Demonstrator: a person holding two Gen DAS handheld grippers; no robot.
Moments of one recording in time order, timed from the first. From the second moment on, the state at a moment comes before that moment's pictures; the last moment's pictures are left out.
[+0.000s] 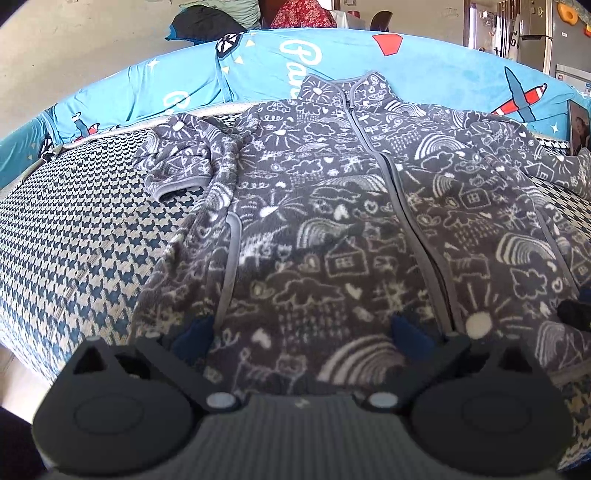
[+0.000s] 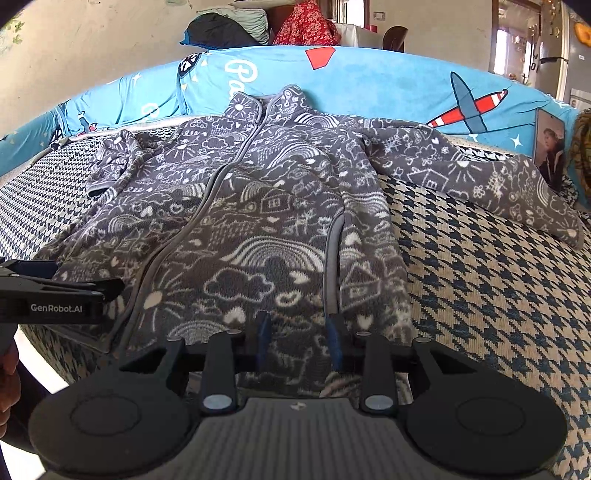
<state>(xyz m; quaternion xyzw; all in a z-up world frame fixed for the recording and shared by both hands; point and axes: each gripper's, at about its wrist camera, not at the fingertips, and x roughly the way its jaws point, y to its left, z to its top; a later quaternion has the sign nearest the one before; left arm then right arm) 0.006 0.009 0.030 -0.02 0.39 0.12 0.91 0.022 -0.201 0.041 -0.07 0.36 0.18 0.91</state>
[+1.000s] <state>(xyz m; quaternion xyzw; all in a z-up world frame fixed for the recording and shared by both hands) 0.005 -0.005 0.051 -0.03 0.38 0.13 0.91 0.044 -0.238 0.078 -0.05 0.37 0.18 0.91</state>
